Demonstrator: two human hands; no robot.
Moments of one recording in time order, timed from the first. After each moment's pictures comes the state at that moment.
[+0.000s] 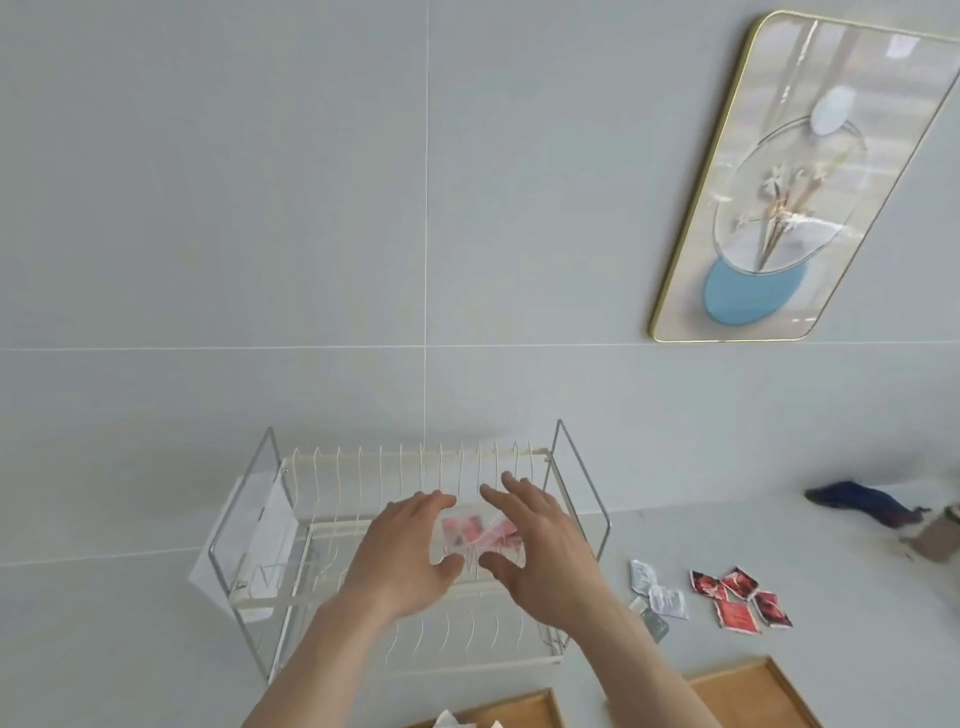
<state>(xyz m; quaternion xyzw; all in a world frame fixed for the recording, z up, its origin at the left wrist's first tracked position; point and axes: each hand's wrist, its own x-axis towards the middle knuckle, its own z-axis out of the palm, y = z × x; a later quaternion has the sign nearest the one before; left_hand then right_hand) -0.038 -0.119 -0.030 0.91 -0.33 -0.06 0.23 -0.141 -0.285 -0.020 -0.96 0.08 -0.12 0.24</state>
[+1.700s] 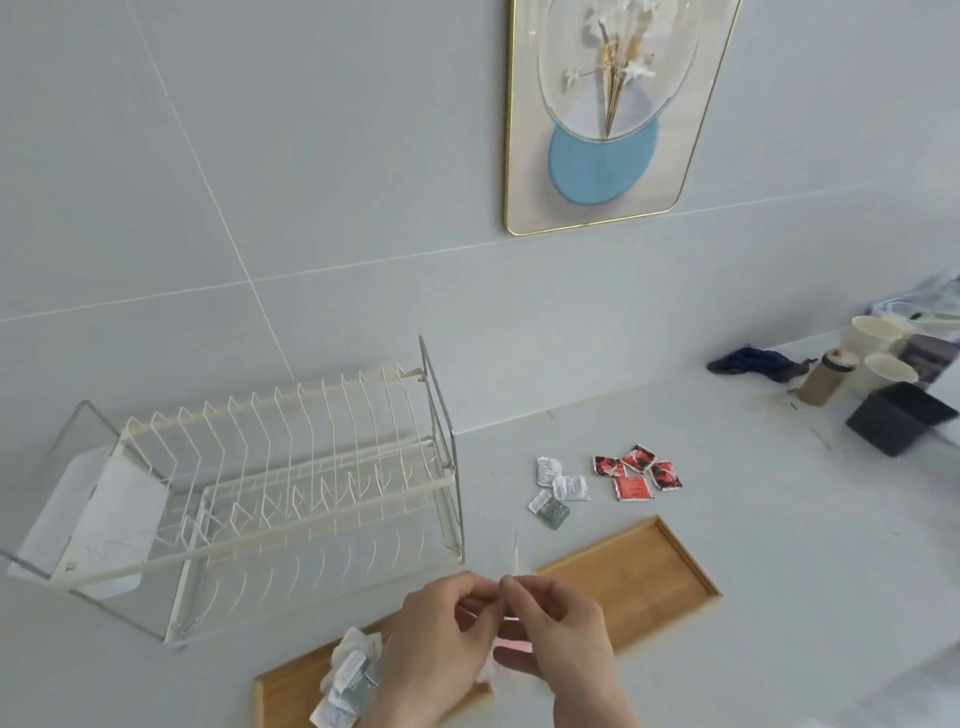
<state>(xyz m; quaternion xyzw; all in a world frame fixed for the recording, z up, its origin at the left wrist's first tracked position) -0.233 -0.219 -0.071 0.84 -0.25 -0.24 0.41 -0.318 -0.322 -0.086 -0.51 0.45 -0.12 0.72</state>
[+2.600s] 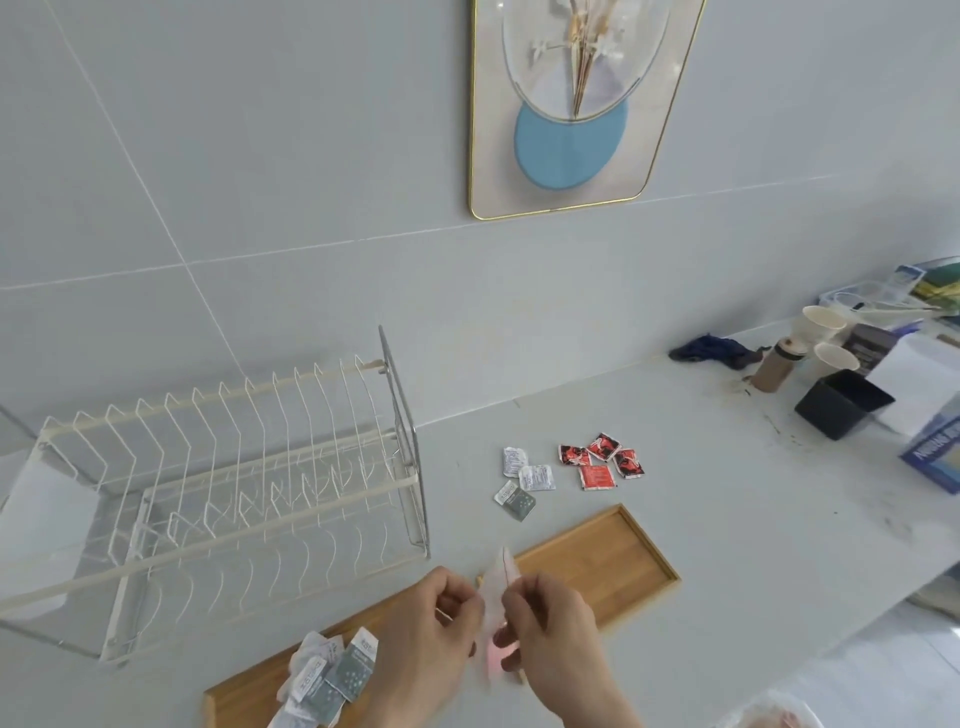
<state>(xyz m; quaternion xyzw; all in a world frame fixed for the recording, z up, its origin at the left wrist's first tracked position) -0.238 -0.239 -0.090 0.84 -0.19 -0.27 0.44 -0.340 -0.353 -0.091 -0.68 0.43 -0.09 0.58</state>
